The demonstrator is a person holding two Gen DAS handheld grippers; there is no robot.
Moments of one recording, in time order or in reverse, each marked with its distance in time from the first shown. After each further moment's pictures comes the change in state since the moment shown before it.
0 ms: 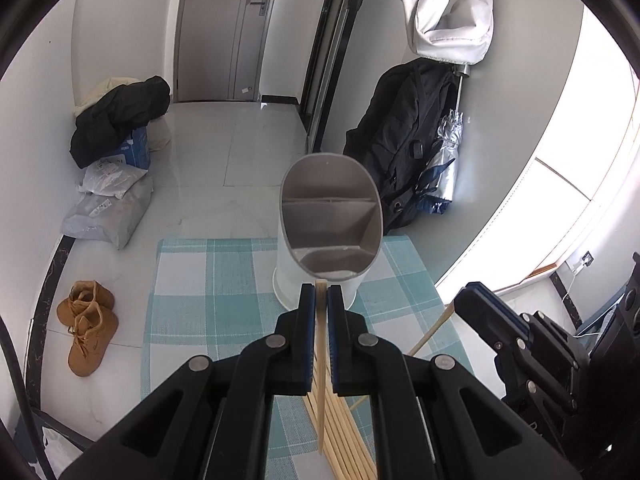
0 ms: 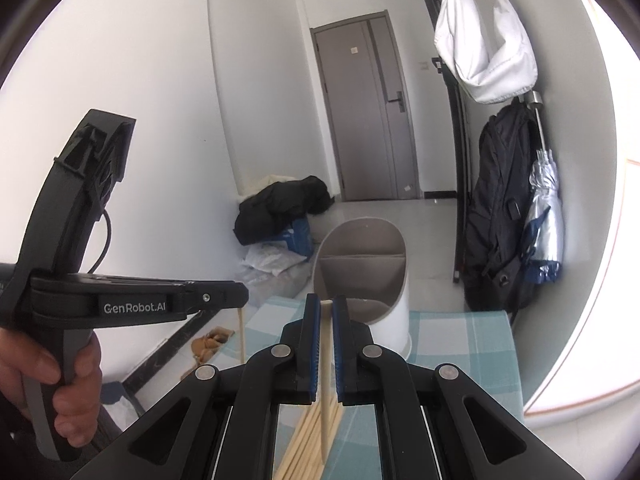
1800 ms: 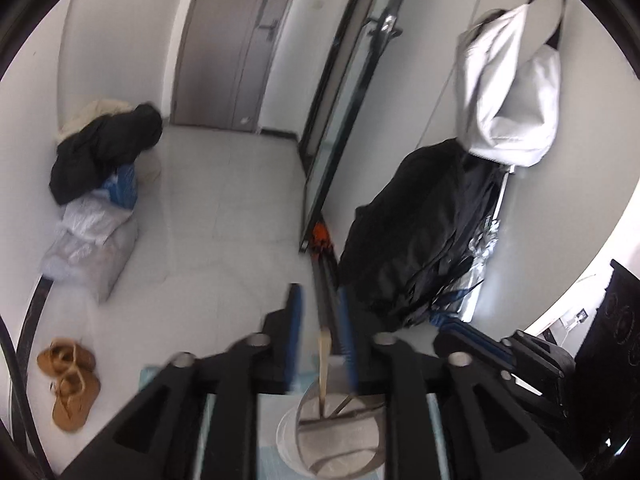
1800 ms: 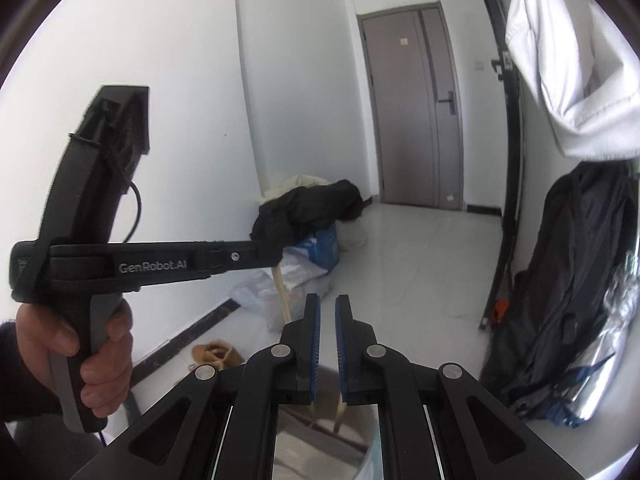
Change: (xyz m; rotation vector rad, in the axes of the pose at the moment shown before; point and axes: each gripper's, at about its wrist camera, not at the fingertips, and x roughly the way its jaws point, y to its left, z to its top) left arm 0.064 0.045 0.140 -0.090 -0.096 -0.020; right arm 0.143 -0.054 0.123 -0.096 0.086 0.183
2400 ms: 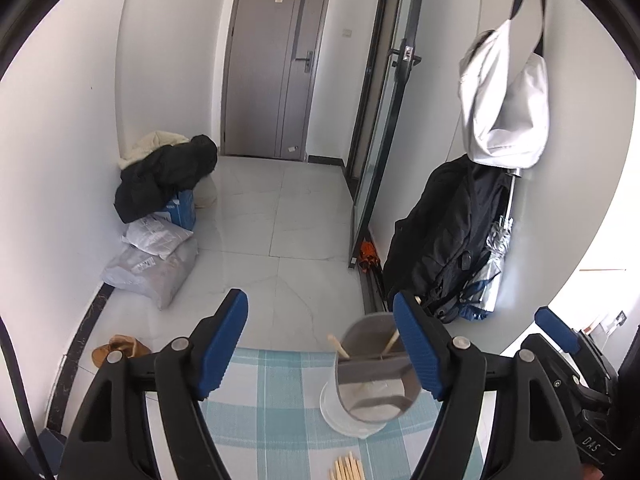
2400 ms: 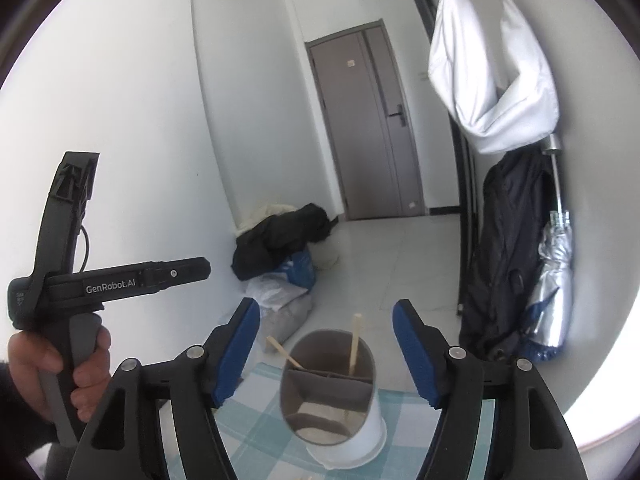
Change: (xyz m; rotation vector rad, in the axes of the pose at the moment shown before) left arm -0.087 -0.029 -0.042 0.046 -0.121 0.201; right arm -0.108 0.031 -0.027 0.124 -0.136 -0.160
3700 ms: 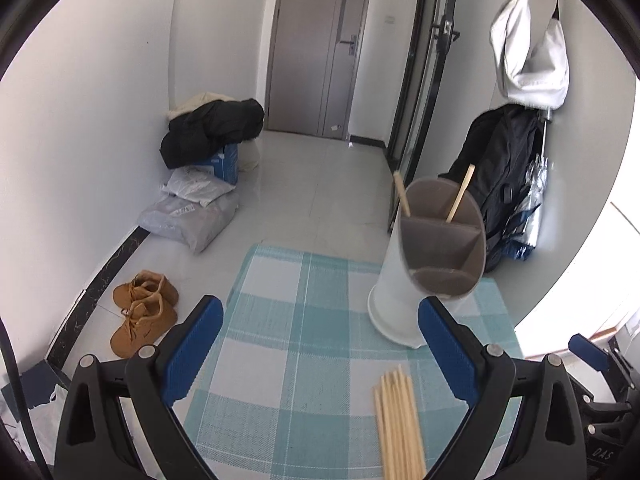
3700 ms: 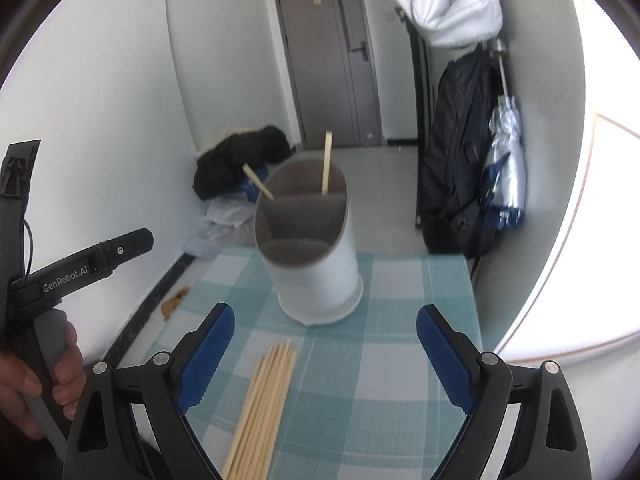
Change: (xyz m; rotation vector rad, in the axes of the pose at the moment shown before) left arm 0.004 0.033 -0.140 -0.064 0.031 0.124; right arm -0.014 0.019 -0.129 0.003 0.303 -0.165
